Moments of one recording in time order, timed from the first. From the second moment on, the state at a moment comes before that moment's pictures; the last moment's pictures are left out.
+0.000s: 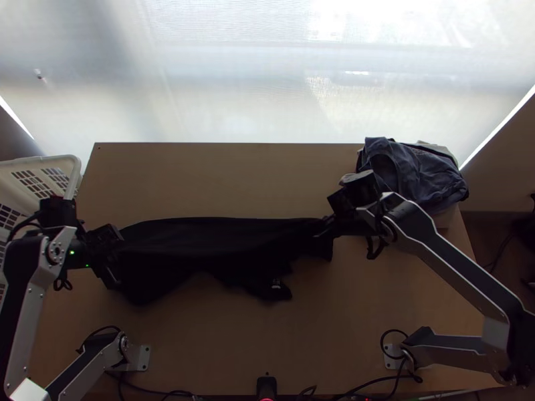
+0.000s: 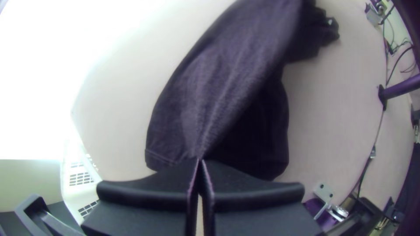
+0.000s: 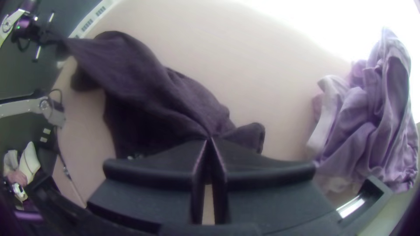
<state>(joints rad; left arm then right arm) 0.19 1.02 1.02 -1.14 0.11 1.08 0.57 1.39 1.18 -0.75 -0.16 0.00</state>
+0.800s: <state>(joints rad) 0.29 0.84 1.67 -1.38 0.35 0.48 0.48 0.92 1.59 -1.15 -0.17 0.13</state>
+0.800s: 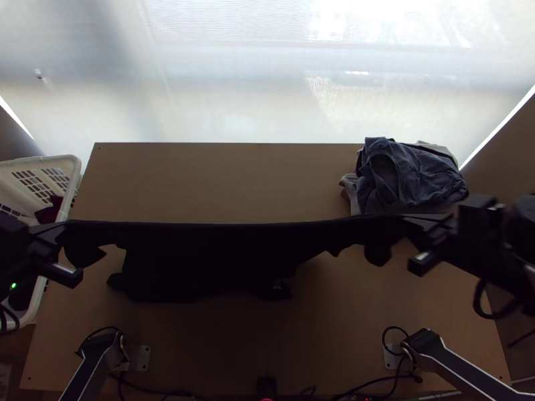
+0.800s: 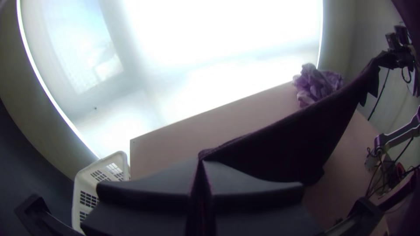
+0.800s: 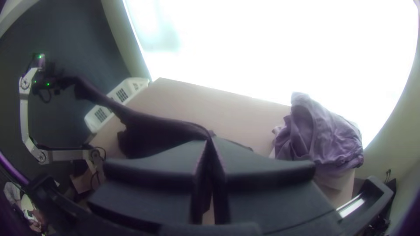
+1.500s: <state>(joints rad) 0.30 0.69 2.01 -1.31 0.38 0.33 0.33 0.85 1.96 -1.38 -0.29 0.21</state>
